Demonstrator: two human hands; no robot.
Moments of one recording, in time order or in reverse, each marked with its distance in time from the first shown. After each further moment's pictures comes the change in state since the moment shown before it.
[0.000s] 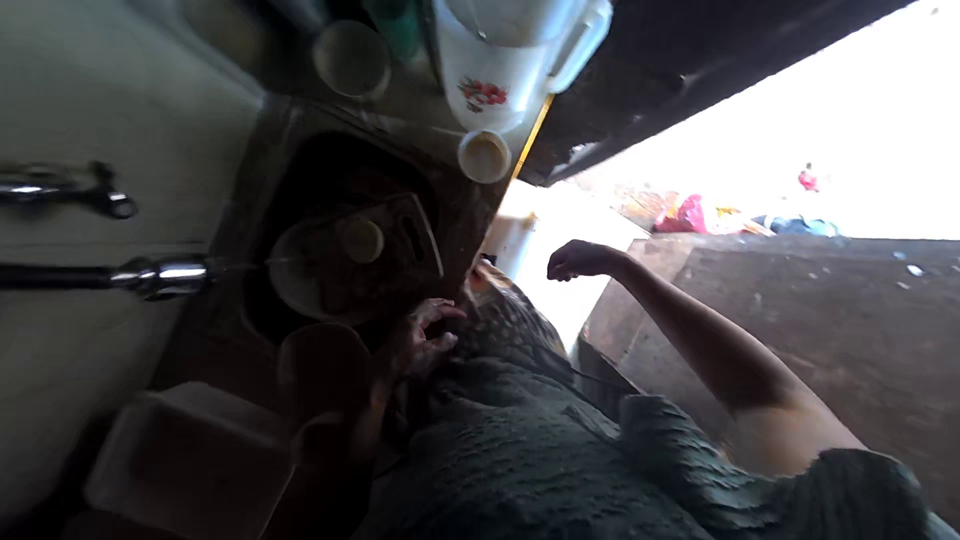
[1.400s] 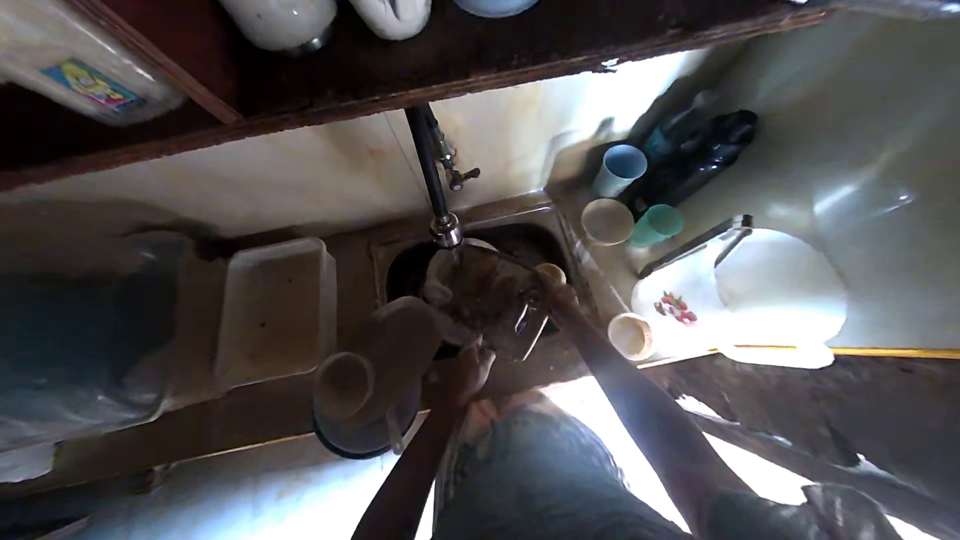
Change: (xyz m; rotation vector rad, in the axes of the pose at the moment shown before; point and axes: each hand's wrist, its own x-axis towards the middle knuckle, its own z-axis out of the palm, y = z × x) left_hand 0.021 -0.042 0.030 -0.290 0.851 -0.494; right_hand 0.159 -0.269 0.012 0.495 0.218 -0.203
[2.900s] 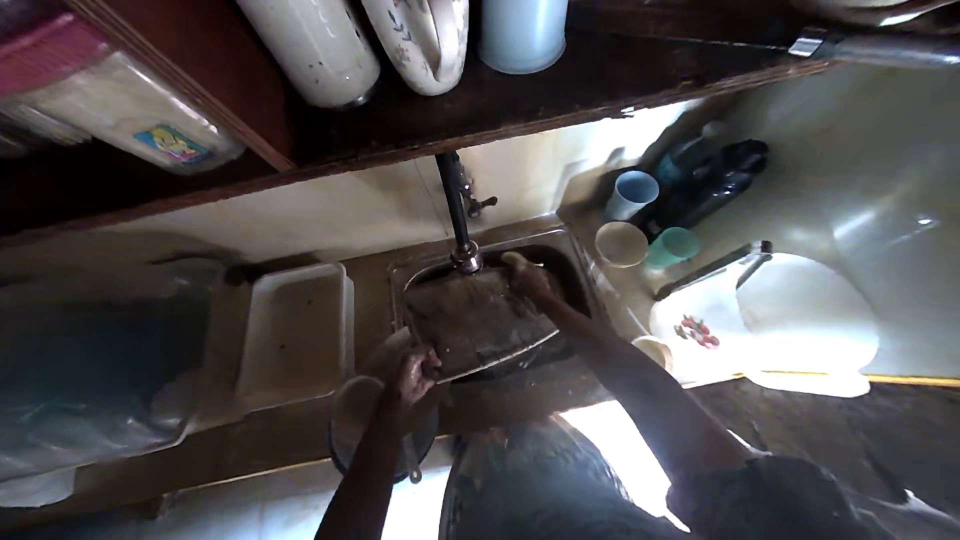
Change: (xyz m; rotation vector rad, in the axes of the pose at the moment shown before) left_hand -0.040 -0.009 -0.119 -1.112 0.268 -0.129; right_hand 0.041 -0.058 0.081 -0.934 -0.131 -0.504
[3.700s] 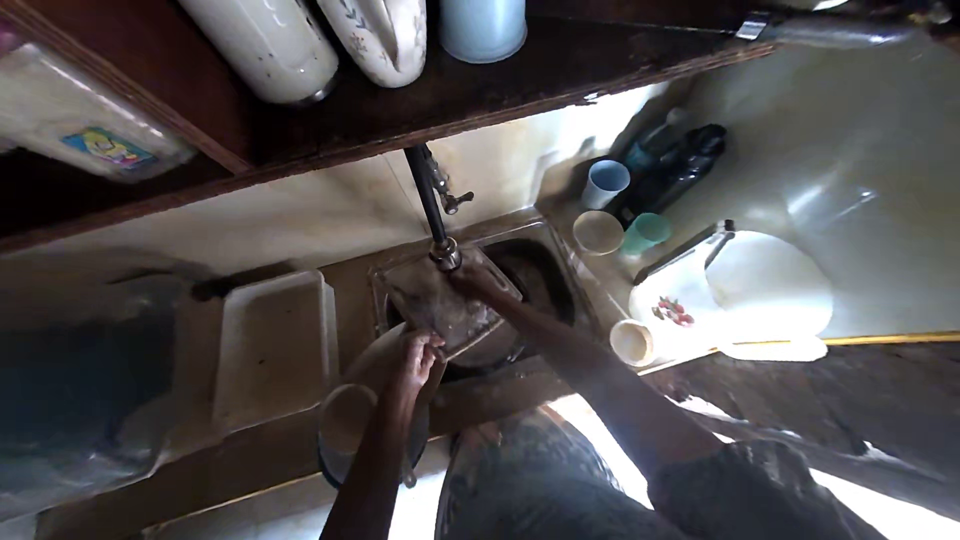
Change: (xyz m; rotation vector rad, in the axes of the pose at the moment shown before) left_hand 0.016 0.009 0.042 0.023 0.052 0.046; right_hand -0.008 -0.054 0.033 0.040 -0.101 -0.317
